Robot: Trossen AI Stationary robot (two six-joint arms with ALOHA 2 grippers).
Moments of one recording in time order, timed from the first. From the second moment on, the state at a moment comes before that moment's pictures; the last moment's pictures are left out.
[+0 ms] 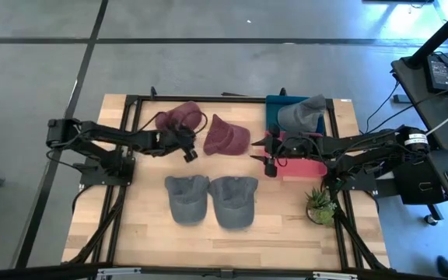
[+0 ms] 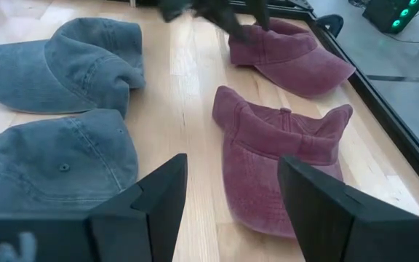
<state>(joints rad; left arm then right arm) 0.18 1.33 0.63 -0.19 -0.58 -0.15 -0.08 1.18 0.55 0.19 0.11 -0.13</state>
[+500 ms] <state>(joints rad) 0.38 1.33 0.64 -0.45 -0.46 -0.51 -0.08 1.18 0.55 0.19 0.11 -0.14</state>
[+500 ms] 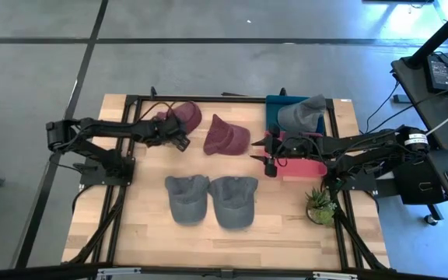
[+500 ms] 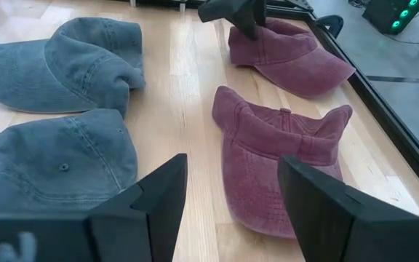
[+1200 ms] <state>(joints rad) 0.40 1.43 0.65 -0.46 -0.33 -0.29 -0.08 1.18 0.55 0.19 0.11 -0.14</state>
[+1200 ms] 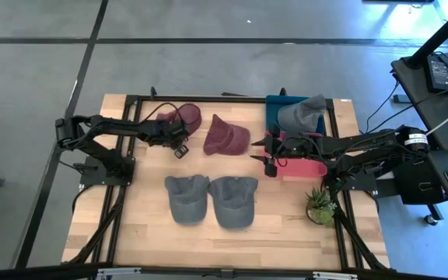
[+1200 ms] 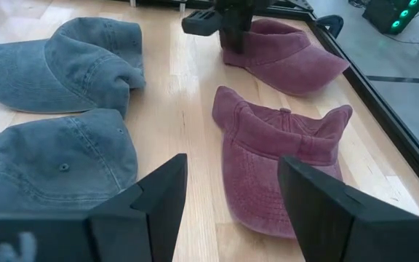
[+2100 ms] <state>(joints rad) 0.06 1.40 1.10 -0.78 -0.76 1.18 -0.08 1.18 0.91 -0.28 0.07 -0.09</state>
